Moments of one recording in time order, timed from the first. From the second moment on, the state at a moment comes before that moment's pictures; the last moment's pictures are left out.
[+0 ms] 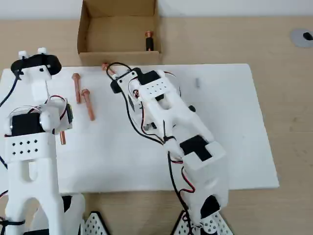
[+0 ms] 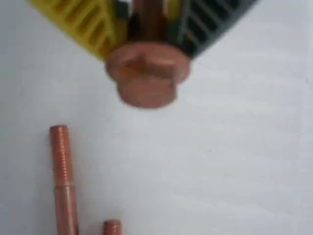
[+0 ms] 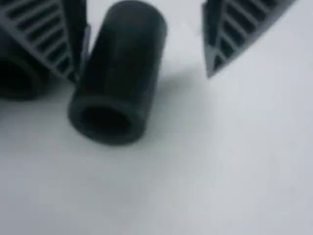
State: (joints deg) left arm -12.3 -38.2 33.7 71.3 -9.9; right arm -30.9 28.4 -5.1 82.2 -1.9
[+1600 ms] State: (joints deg) left arm -12.0 -64.4 25.5 78.2 -5.1; right arm -34.7 -26.2 -35.4 101.7 4.7
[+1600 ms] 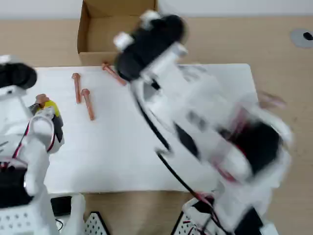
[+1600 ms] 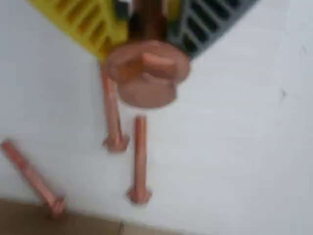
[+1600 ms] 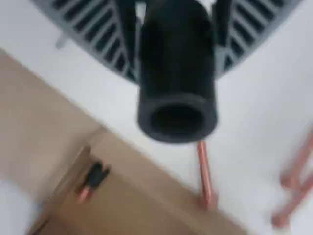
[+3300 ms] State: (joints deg) left arm 23.8 -78.1 18.2 72.0 7.9; right arm -52.4 -69.4 93.4 -15.1 -0.2
